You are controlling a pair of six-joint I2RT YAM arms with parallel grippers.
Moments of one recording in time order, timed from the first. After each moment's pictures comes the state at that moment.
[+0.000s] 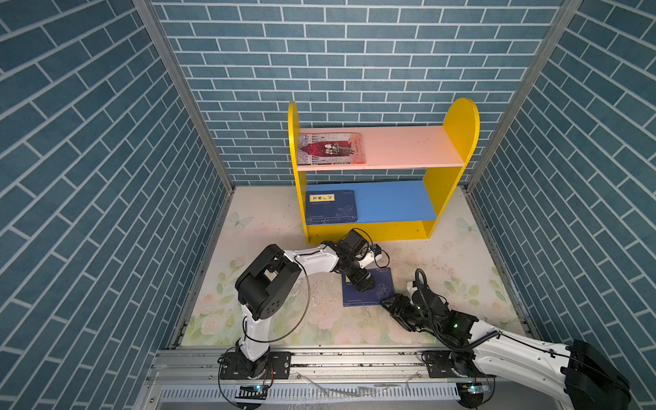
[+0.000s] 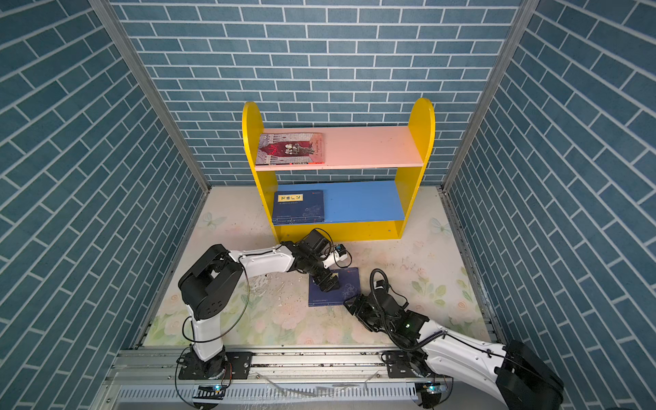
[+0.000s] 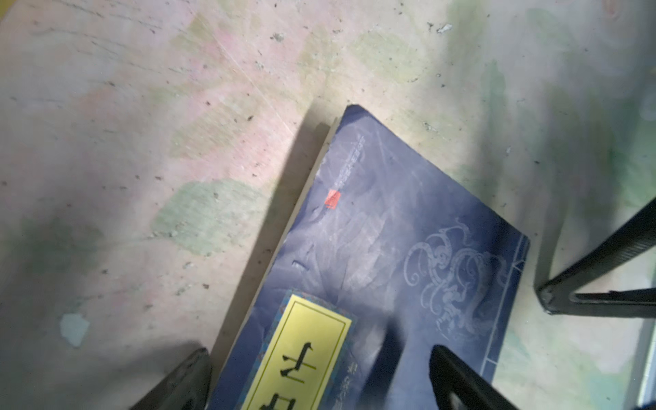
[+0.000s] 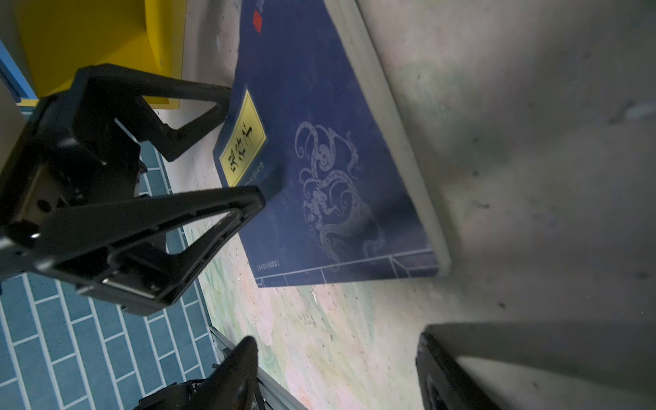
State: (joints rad) left arm -0.78 1.91 1.17 -0.36 0.38 0.13; right arm 0.94 0.85 0.14 0.03 -0.09 1.44
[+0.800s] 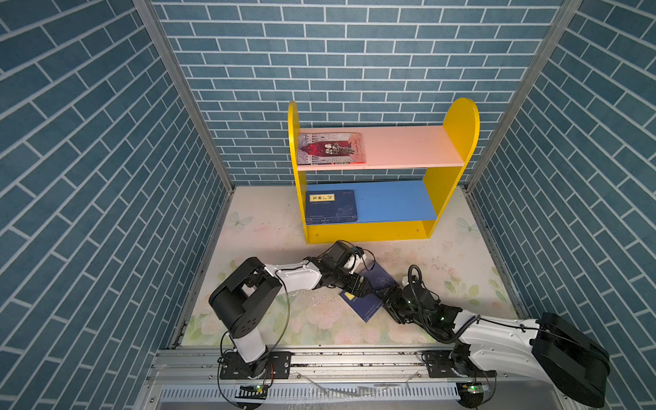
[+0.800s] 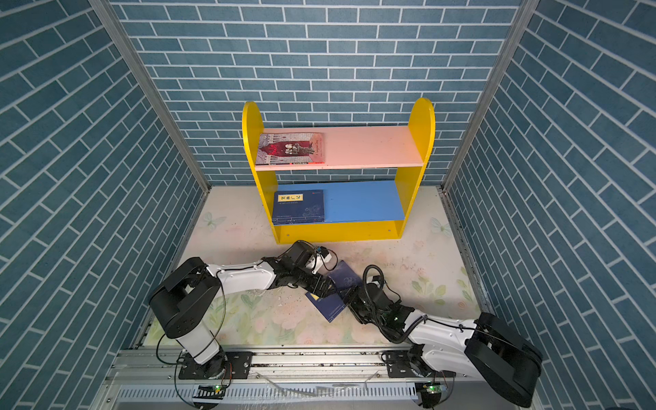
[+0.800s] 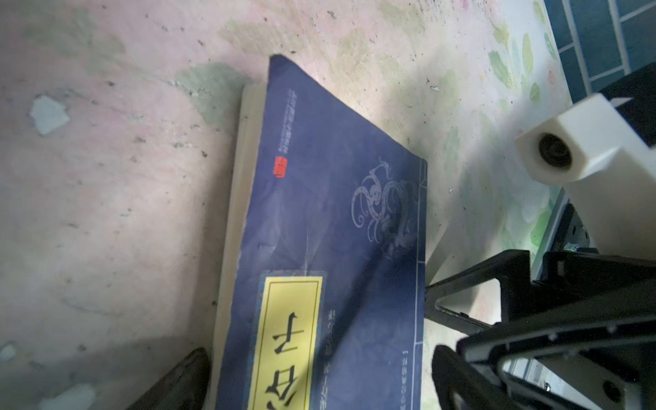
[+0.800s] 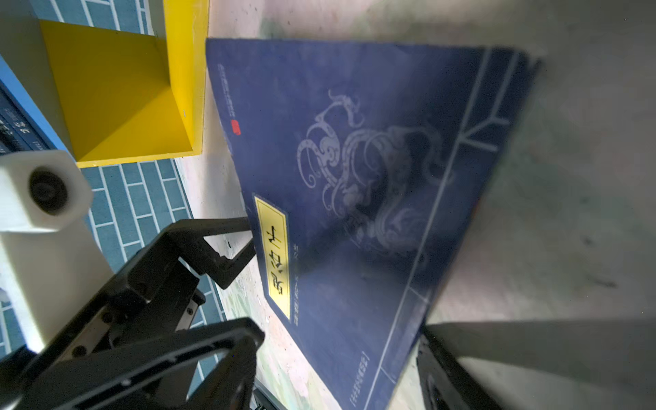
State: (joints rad) left arm -0.78 1.71 0.86 -0.10 0.42 -0.35; right arm 0.96 1.13 0.18 0.30 0.00 1.55
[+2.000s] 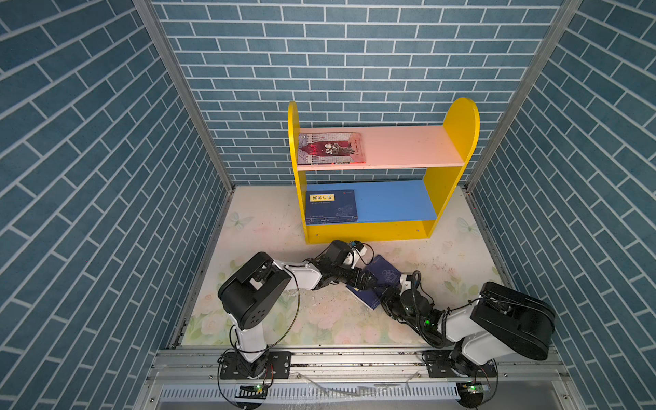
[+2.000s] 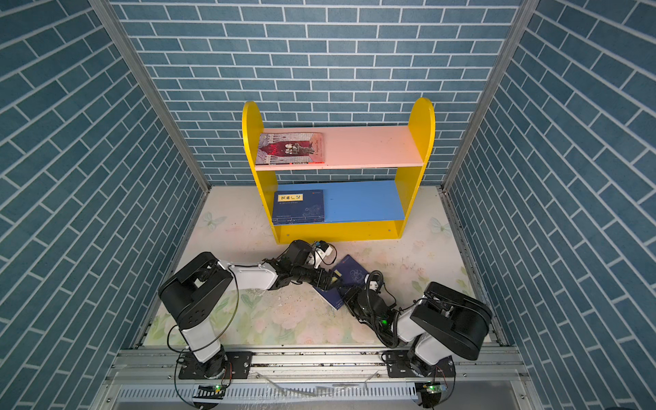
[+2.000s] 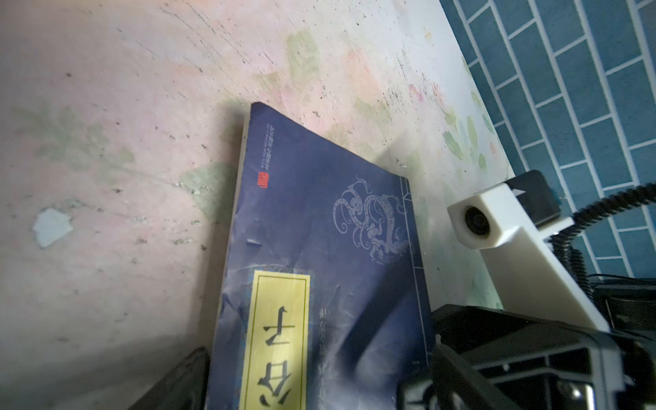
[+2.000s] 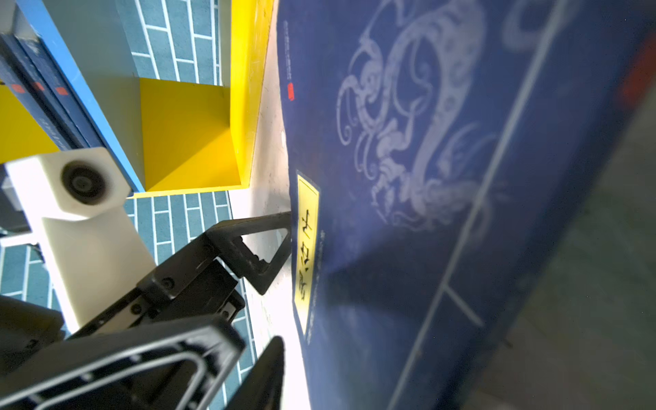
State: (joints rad) left arm -0.75 1.79 0.81 0.21 0.49 -0.42; right arm 0.99 1.53 0.09 0.98 0.14 1.56
